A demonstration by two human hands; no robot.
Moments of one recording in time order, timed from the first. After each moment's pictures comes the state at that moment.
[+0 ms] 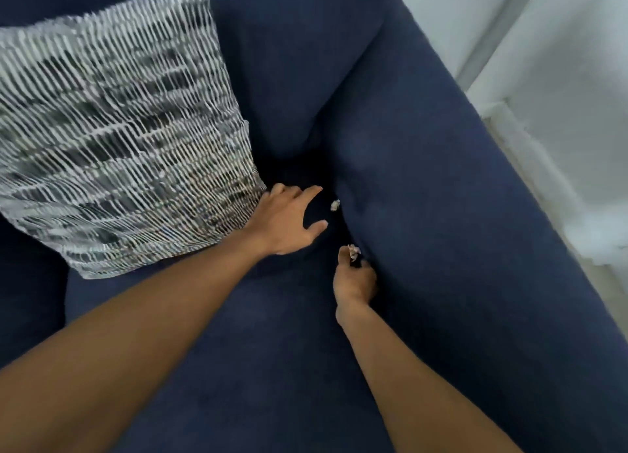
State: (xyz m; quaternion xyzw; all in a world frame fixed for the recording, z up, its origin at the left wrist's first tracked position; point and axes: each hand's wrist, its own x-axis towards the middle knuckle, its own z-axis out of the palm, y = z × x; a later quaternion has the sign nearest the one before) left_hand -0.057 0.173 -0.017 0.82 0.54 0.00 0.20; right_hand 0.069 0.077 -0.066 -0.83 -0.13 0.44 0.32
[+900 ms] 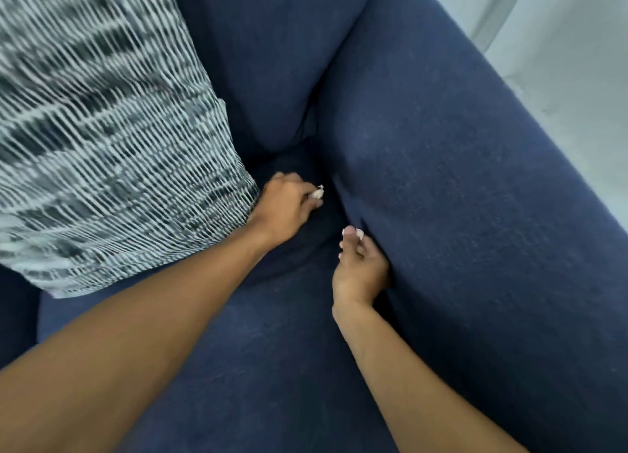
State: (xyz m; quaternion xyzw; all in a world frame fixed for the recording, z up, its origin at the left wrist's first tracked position) left_hand -0.050 0.205 -0.062 0.81 0.52 0.17 0.22; right_hand 0.057 0.094 -0.067 -0.75 -0.10 0.39 0.53
